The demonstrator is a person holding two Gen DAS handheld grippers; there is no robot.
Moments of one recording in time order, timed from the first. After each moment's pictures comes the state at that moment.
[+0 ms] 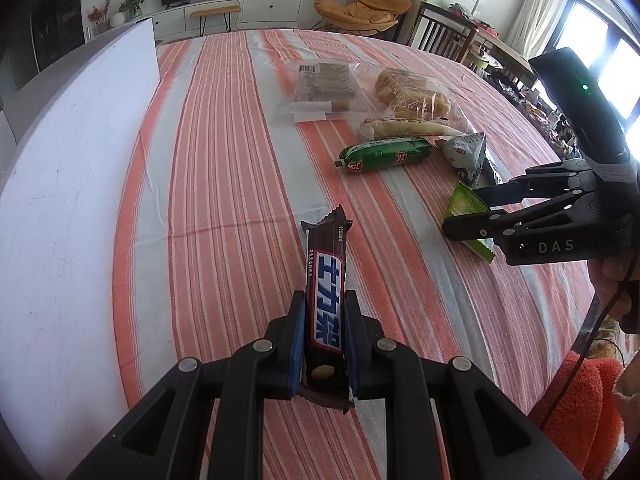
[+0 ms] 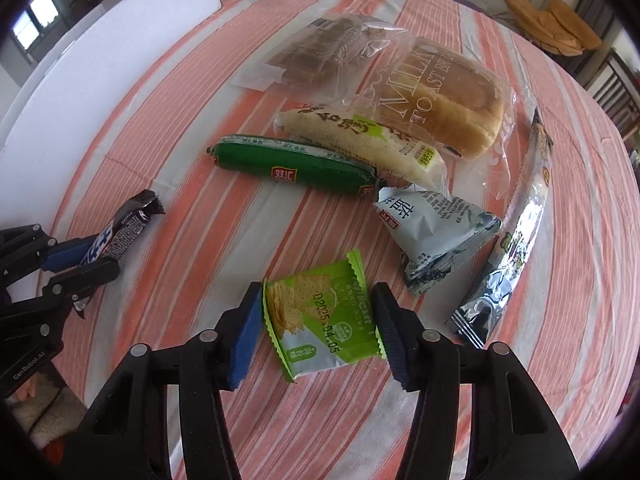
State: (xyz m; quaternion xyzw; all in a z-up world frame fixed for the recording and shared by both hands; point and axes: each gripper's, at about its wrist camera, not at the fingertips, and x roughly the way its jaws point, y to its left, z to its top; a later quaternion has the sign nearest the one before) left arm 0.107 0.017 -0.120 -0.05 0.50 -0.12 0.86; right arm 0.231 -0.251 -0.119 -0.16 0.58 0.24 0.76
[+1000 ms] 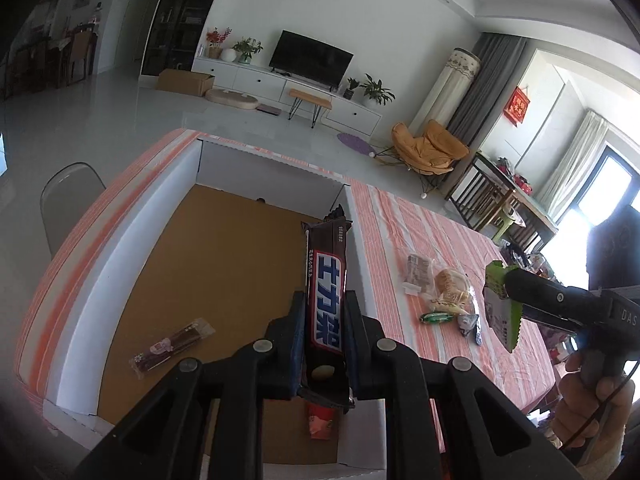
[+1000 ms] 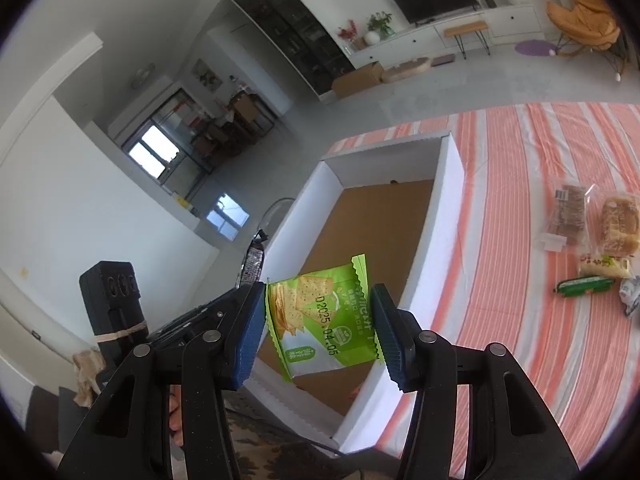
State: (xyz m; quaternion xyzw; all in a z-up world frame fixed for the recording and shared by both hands) left arm -0.003 0.263 0.046 -0.21 0.34 0.00 0.91; right arm 0.123 -0.104 0.076 0.13 0.43 0.44 0.78
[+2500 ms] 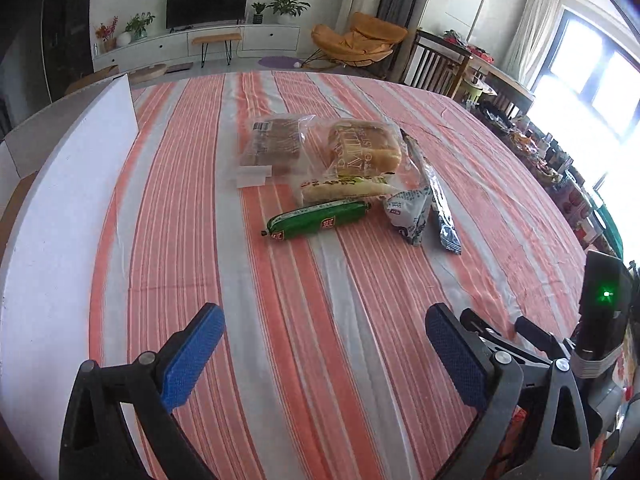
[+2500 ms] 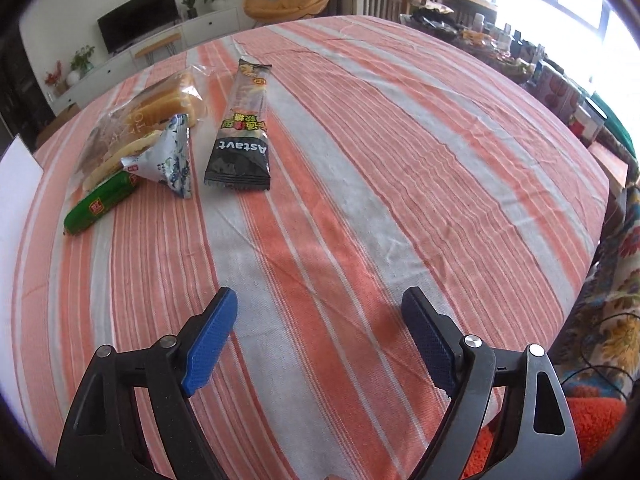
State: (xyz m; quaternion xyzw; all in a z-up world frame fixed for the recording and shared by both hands) left arm 0.125 -0.043 -0.089 -0.04 0.46 -0.10 0.88; right arm 0.135 -0.361 -0.130 0.09 0.48 -0.11 0.87
